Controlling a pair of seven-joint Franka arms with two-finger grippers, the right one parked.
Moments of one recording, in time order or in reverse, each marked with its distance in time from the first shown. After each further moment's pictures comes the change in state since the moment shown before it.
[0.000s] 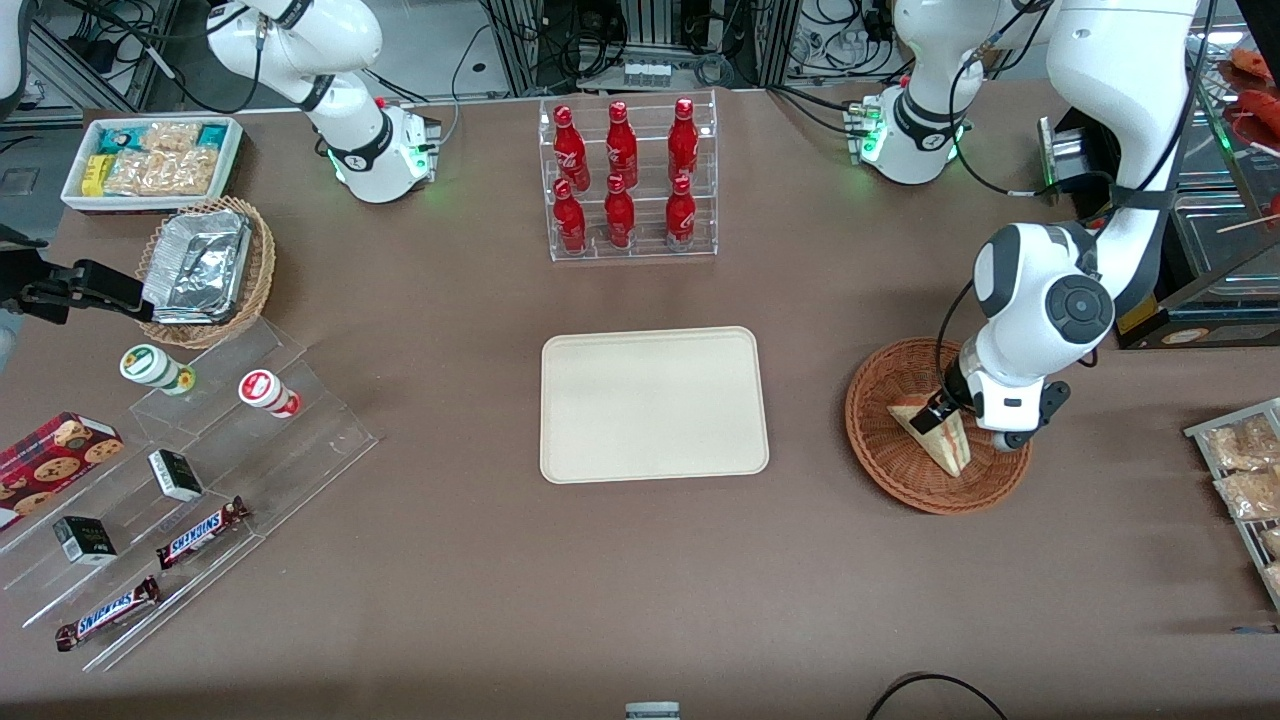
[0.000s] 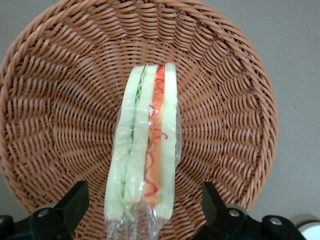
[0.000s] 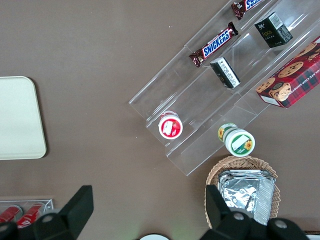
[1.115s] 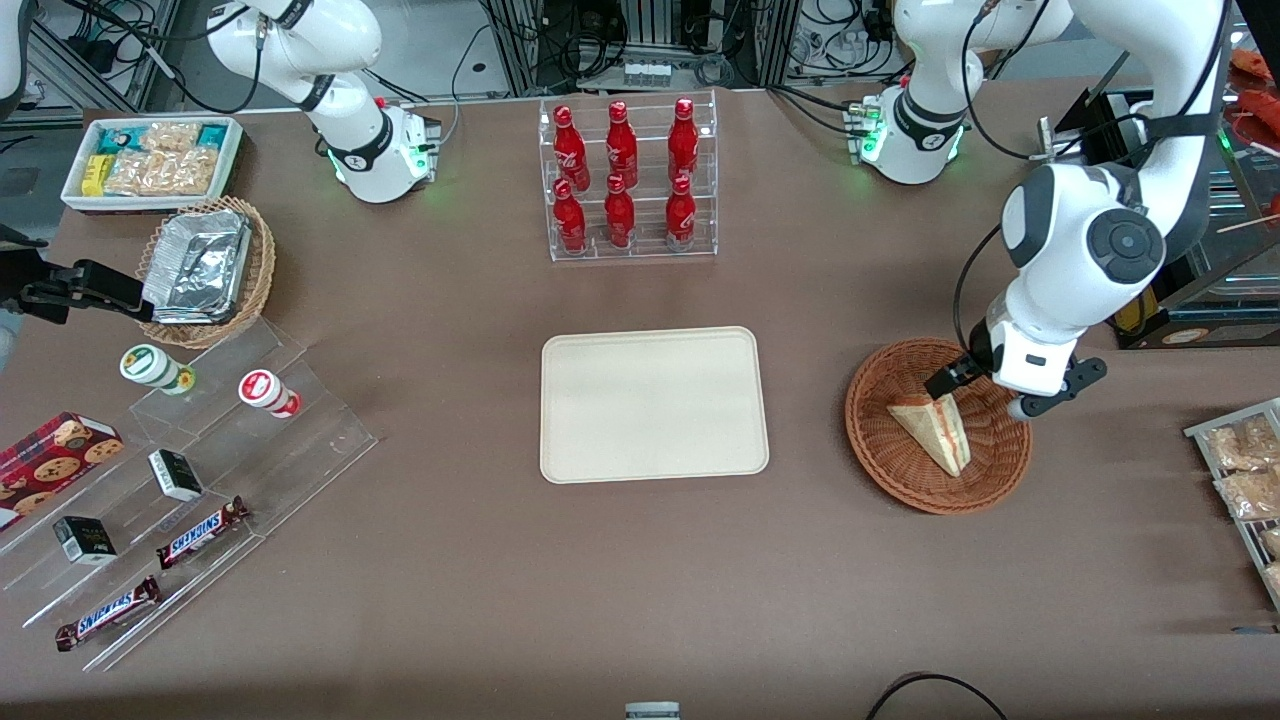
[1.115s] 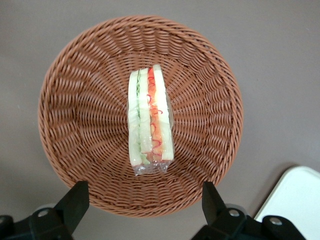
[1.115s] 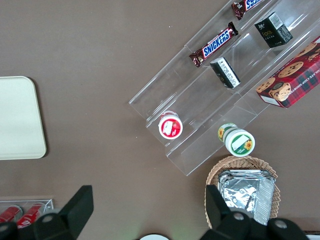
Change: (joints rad) arm -0.002 -0.180 -0.007 -0.029 0.000 -0.120 0.126
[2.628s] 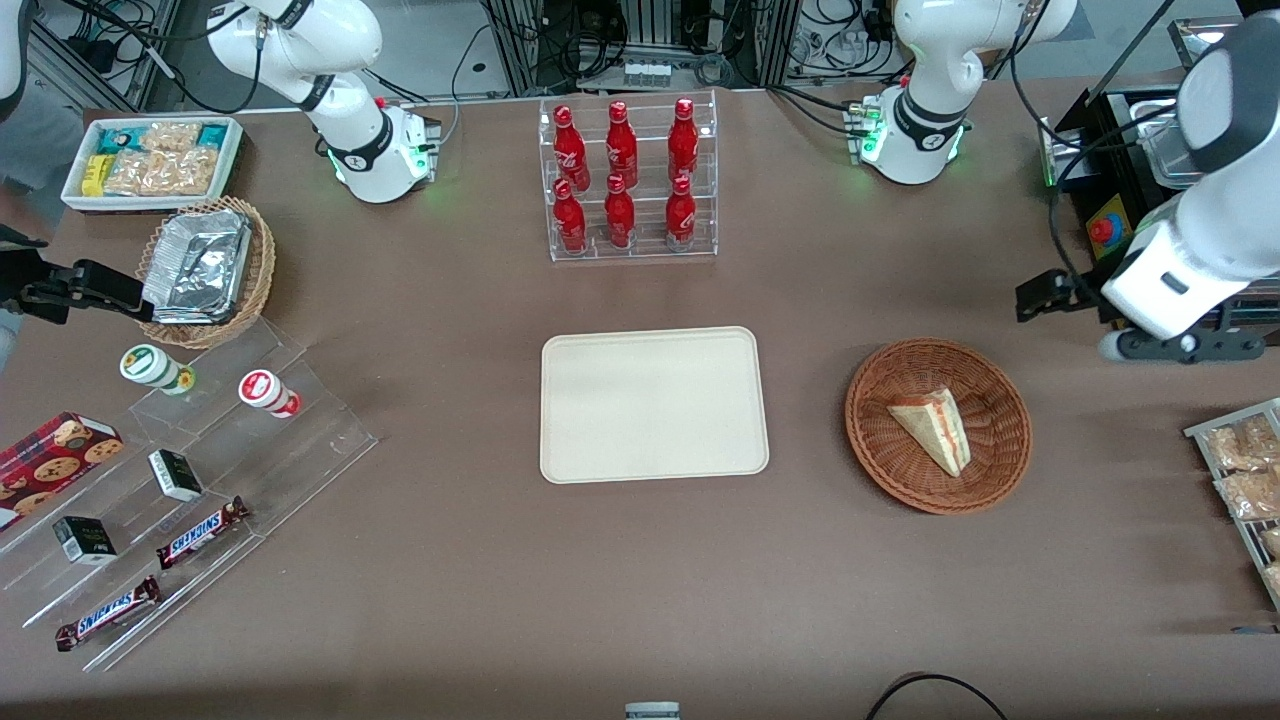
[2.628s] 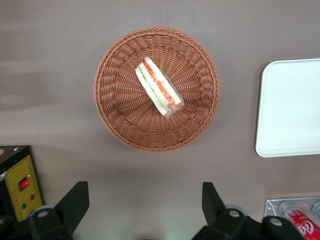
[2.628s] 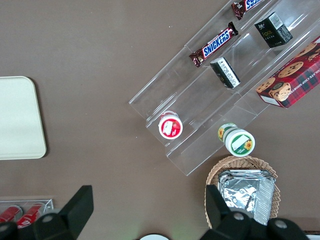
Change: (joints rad) arm 0.050 -0.045 0.021 0.452 0.000 -0.649 0.660
